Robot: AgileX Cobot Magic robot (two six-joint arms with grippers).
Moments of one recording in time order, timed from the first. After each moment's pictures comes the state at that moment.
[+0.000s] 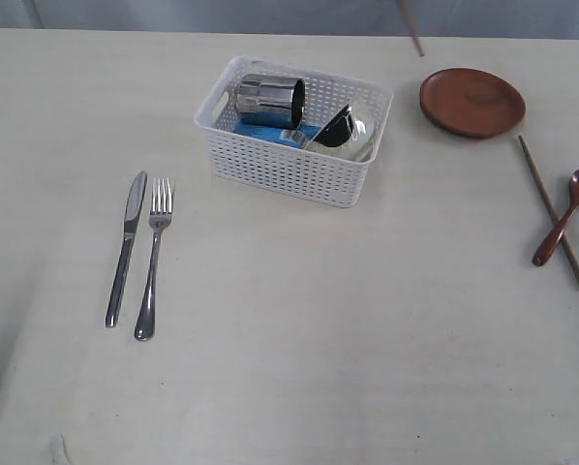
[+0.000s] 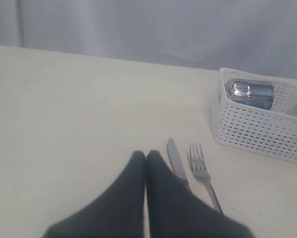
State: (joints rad) left arm -0.16 0.00 0.00 -0.03 0.33 -0.16; right arm 0.30 2.03 -2.04 0.07 1.21 -0.19
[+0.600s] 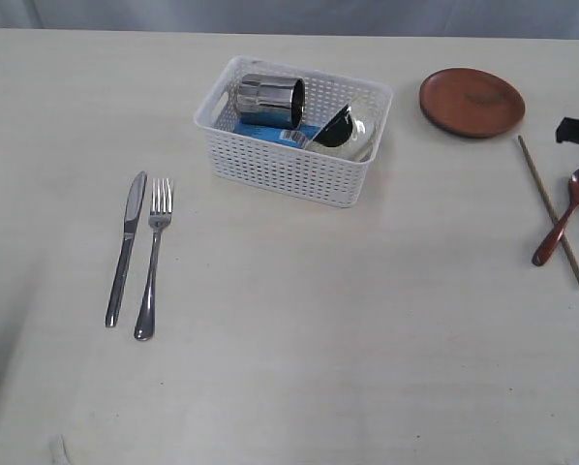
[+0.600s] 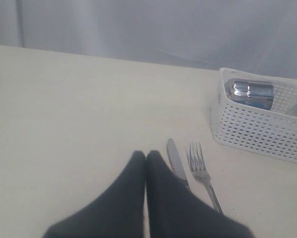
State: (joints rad) left arm -0.16 0.00 0.00 -0.03 0.33 -0.16; right arm -0.22 1.95 -1.25 0.05 1.04 0.03
